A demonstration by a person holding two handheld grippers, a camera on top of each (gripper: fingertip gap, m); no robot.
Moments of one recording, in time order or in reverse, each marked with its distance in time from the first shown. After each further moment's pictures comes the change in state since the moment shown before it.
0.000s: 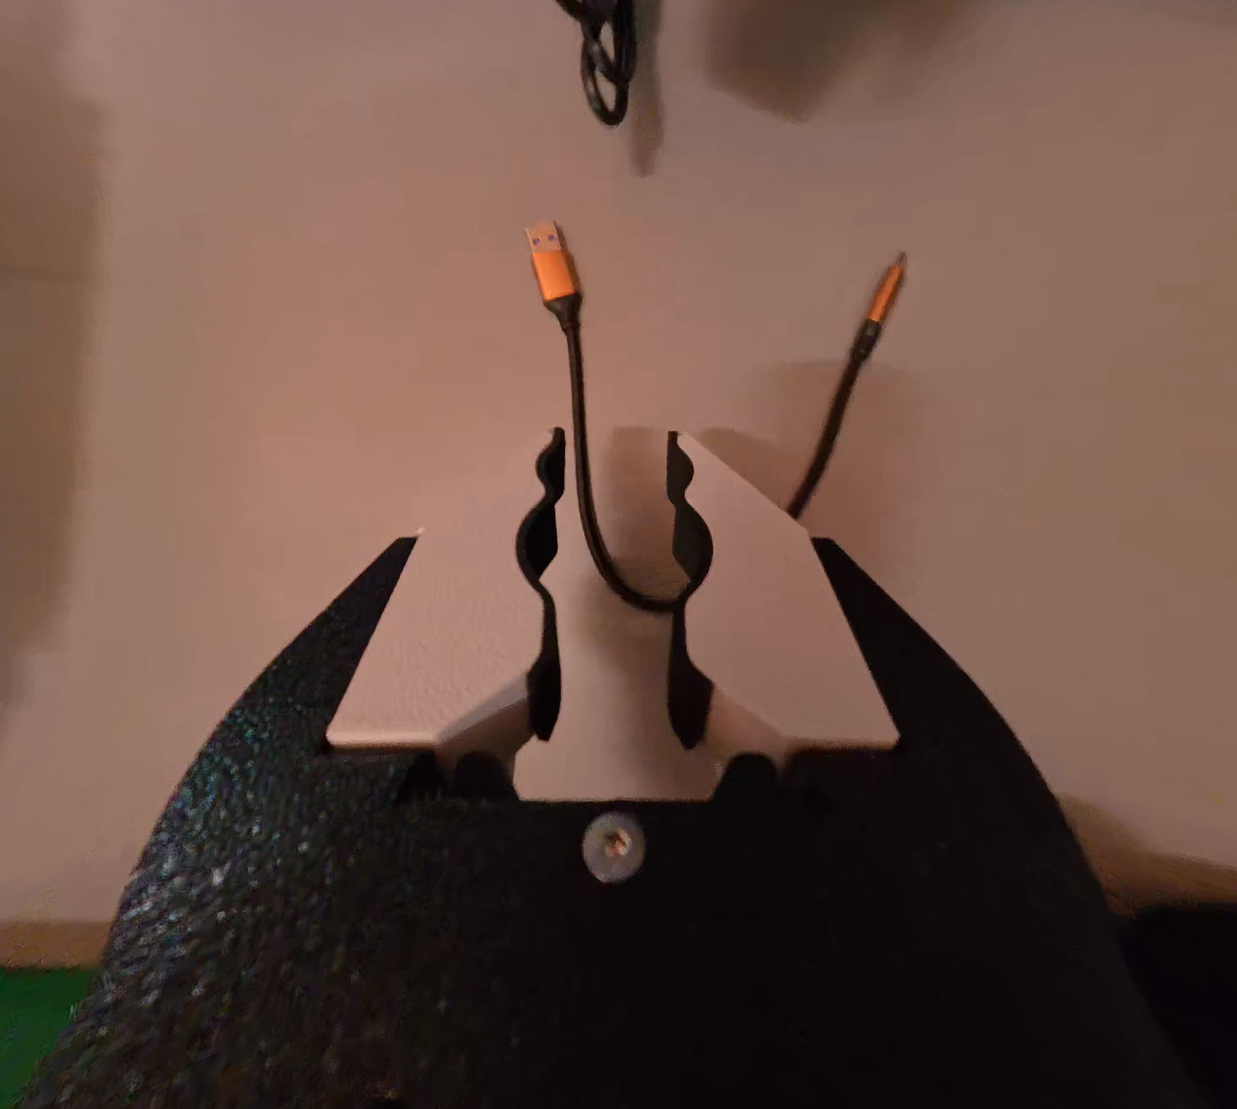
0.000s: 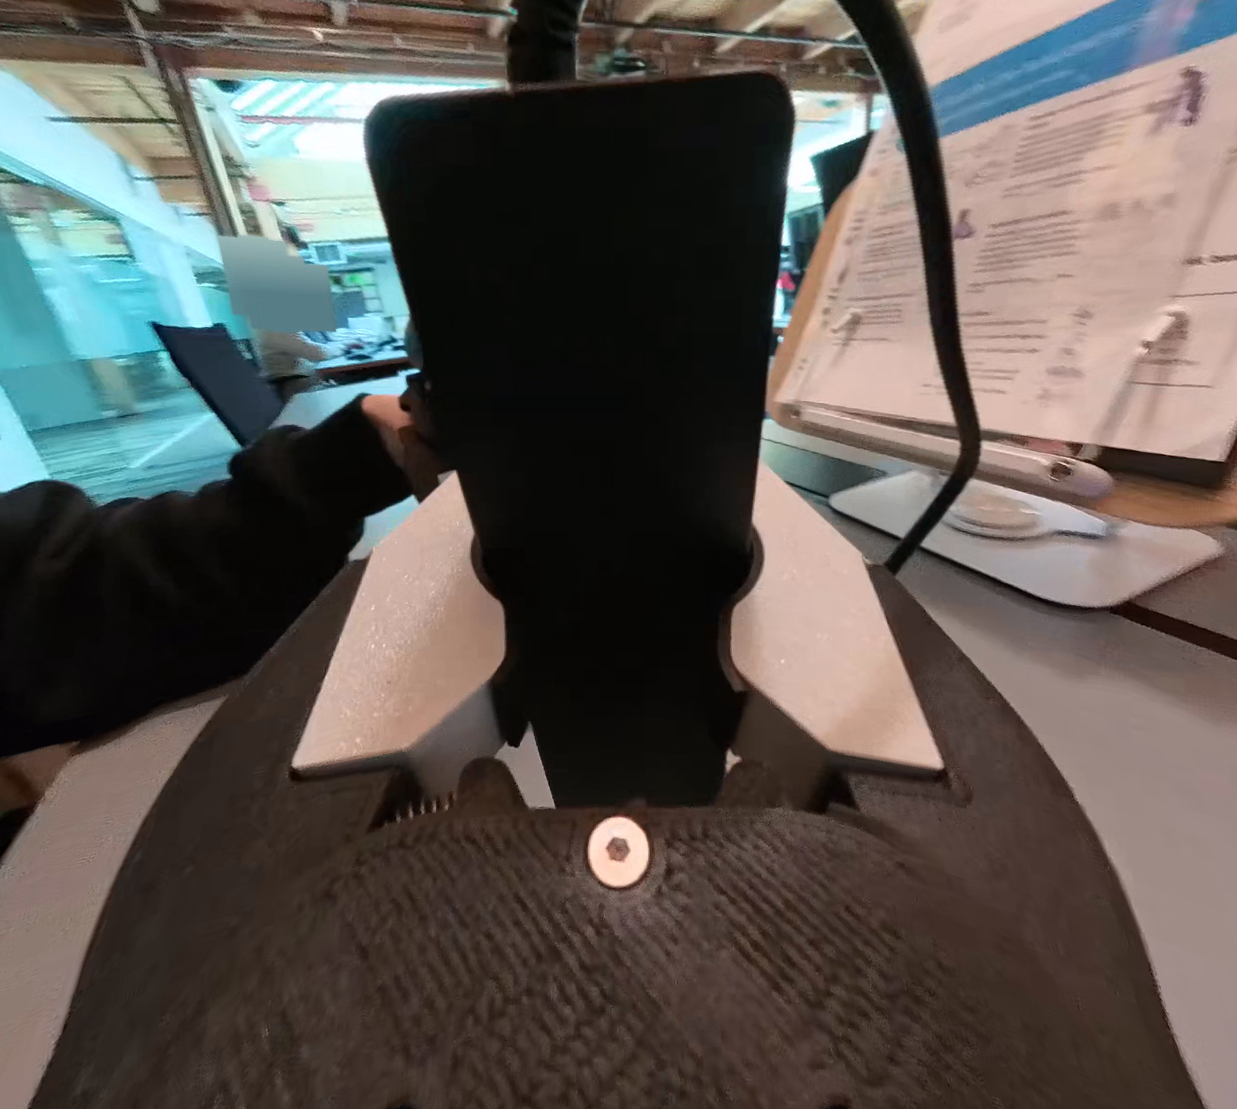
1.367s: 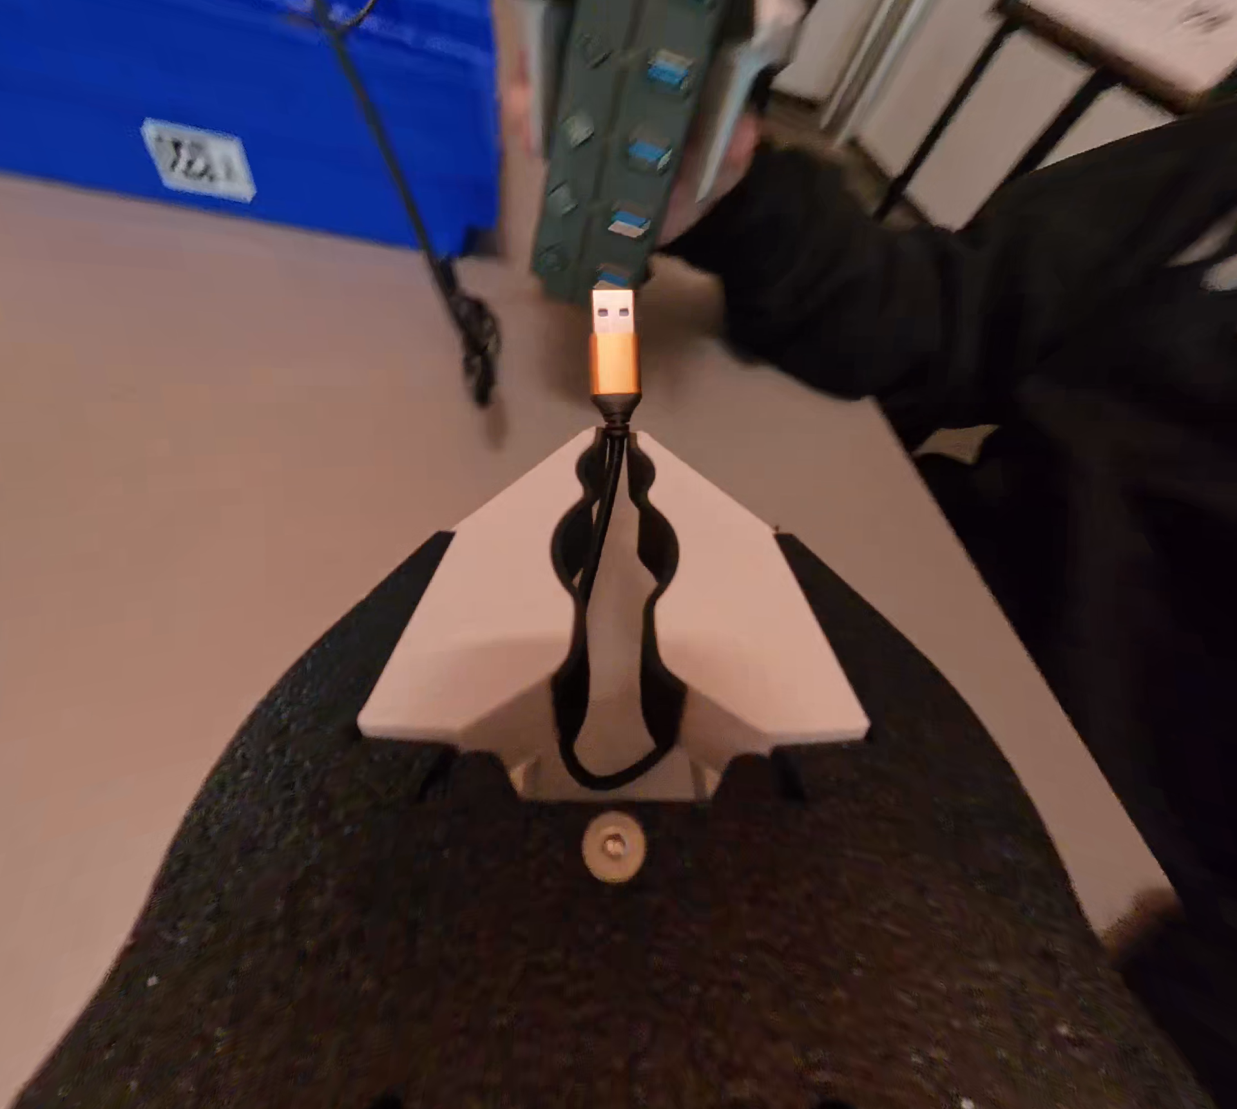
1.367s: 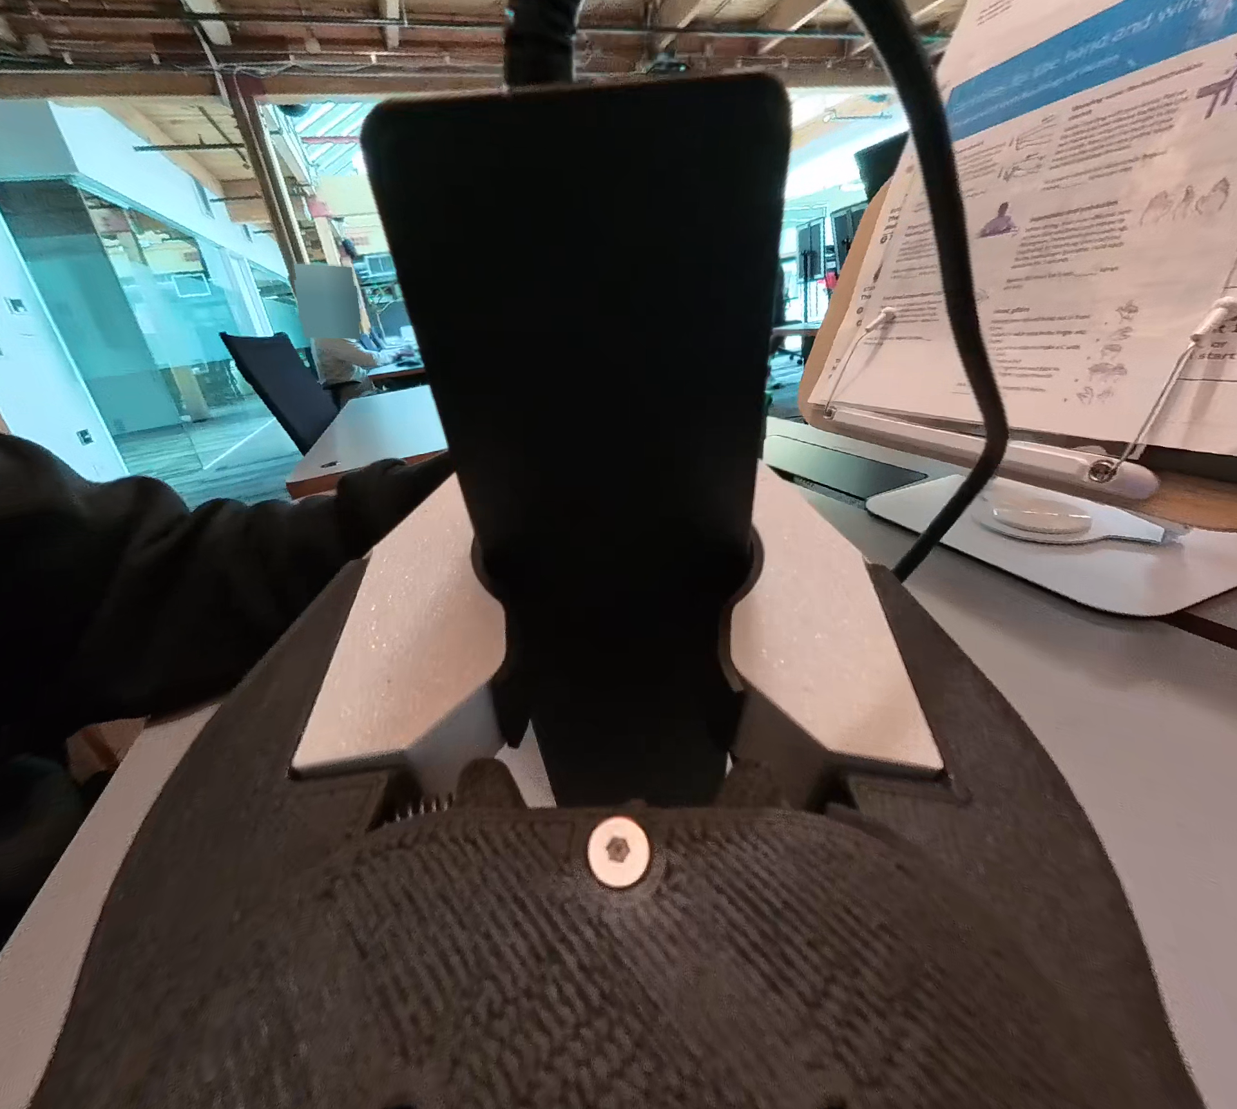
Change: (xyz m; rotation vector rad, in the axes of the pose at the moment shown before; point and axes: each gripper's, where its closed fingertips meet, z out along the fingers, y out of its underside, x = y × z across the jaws) left arm 0.021 -0.061 -0.023 0.576 0.424 -0.137; right arm -0.004 -0.003 -0.009 0.008 -0.073 0.036
